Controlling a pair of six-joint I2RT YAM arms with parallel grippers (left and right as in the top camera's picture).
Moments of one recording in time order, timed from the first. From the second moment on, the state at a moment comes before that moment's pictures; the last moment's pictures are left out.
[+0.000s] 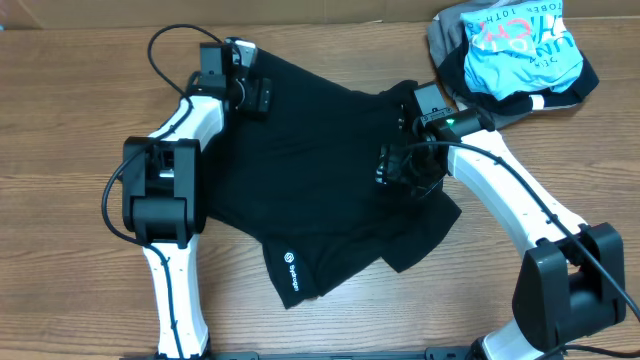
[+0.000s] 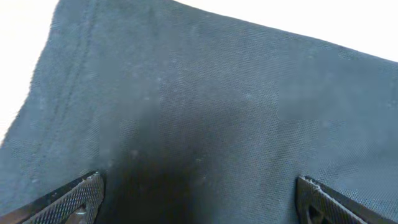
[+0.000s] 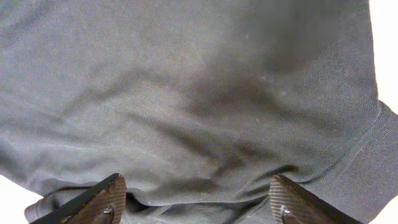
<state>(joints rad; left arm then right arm) -0.05 2.38 1.69 -0.16 0.09 0.10 0.33 1.76 1.33 -0.97 -0.19 0.49</state>
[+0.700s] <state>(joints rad) 0.36 2.35 1.74 -0.40 0.01 0.00 0.33 1.80 1.33 -0.75 -0.19 0.47</state>
